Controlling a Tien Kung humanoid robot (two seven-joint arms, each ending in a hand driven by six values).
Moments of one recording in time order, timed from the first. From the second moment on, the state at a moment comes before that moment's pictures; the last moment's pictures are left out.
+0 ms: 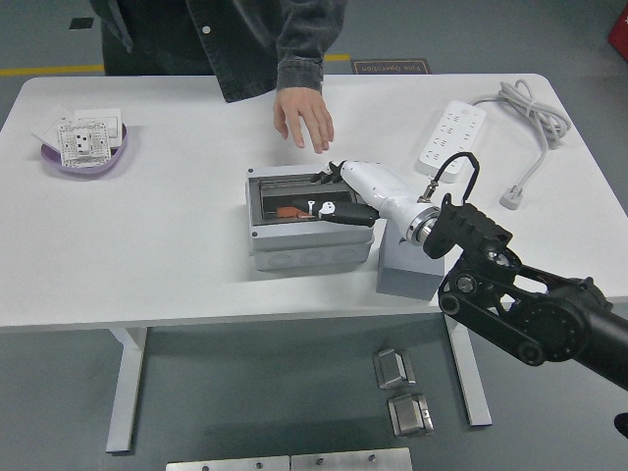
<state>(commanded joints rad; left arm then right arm) 0.07 0.04 -1.74 -0.18 1.67 -0.03 0.35 0.62 -0.33 0.65 1.30 -1.76 -0.18 -0.16</state>
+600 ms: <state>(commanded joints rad) 0.11 0.04 -1.85 -0.18 1.78 -0.05 0.36 0.19 -0.29 1.23 1.42 -1.41 -0.29 0.19</state>
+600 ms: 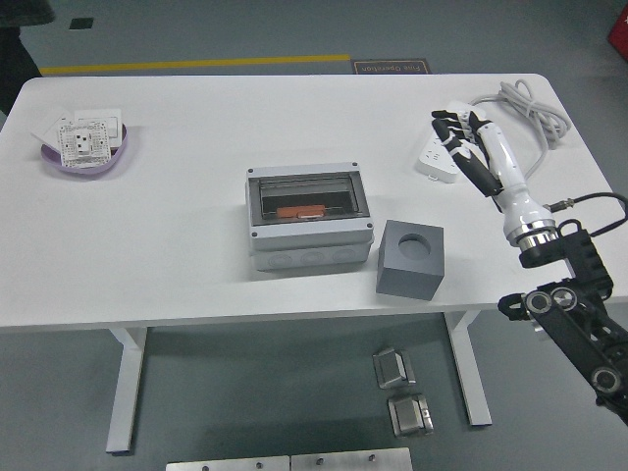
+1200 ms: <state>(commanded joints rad) 0.12 0.03 -1.87 -0.18 1.79 -0.05 0.35 0.12 -0.23 1.43 1.45 -0.89 -0.21 0.42</state>
